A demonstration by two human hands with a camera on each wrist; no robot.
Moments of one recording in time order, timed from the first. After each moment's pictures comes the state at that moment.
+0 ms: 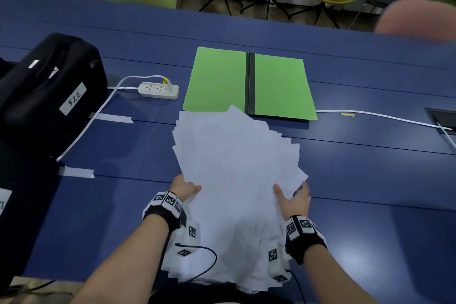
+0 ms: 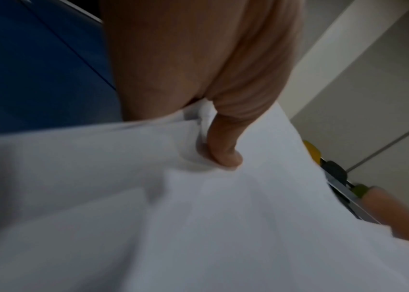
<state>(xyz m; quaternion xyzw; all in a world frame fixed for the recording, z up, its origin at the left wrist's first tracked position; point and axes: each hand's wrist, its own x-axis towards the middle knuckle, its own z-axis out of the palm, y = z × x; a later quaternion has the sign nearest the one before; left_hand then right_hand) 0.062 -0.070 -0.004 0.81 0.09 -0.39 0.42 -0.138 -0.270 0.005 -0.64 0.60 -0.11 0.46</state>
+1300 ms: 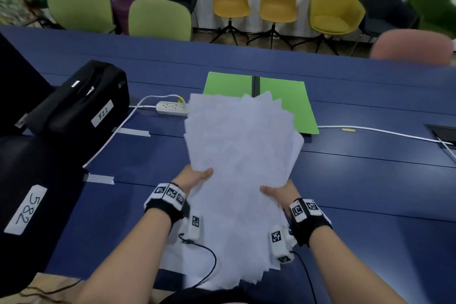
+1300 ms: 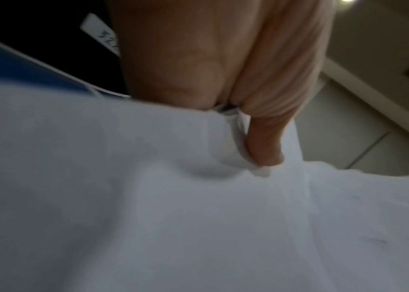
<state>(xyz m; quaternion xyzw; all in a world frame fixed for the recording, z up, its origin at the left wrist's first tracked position) 0.055 -0.062 0.091 0.70 0.00 -0.38 0.60 -0.103 -0.261 0.061 -0.63 0.45 -0.04 0.64</state>
